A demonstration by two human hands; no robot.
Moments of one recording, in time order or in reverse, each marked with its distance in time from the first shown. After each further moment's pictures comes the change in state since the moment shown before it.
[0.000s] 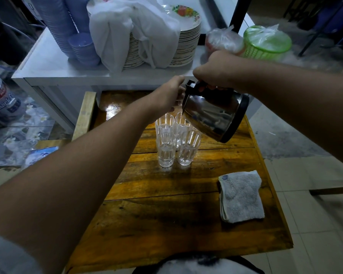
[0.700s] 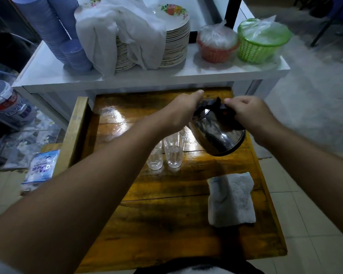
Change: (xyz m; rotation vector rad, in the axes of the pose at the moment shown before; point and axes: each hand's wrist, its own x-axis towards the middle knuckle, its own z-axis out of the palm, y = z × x) left_hand 0.011 0.026 0.093 0.141 0.003 0.058; right_hand -0.004 0.176 0.030 0.659 0.172 0.013
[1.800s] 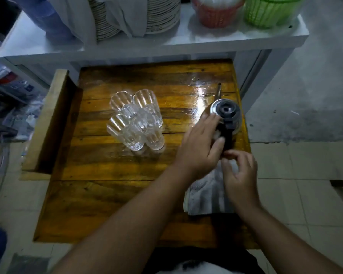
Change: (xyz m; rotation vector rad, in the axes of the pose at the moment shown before) left_hand 0.003 -0.068 0.183 0.439 0.250 0.207; right_hand -0.089 0.206 0.005 -0.094 0.174 -0.057
